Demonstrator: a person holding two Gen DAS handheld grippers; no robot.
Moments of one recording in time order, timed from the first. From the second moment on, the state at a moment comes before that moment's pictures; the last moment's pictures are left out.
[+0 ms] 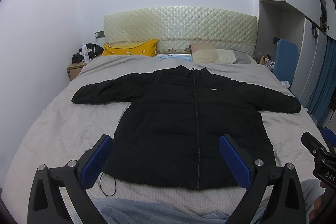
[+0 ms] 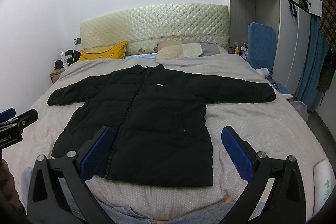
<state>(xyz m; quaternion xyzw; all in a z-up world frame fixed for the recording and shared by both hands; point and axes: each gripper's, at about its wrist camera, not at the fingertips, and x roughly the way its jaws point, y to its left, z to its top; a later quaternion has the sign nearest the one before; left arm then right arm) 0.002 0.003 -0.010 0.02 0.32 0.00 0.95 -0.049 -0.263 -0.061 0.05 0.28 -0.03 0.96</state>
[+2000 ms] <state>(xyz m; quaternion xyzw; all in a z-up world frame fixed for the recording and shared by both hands) 0.184 0.000 -0.016 0.01 0.29 -0.08 0.95 0.094 -0.335 -0.073 0.04 0.25 -0.07 0.97</state>
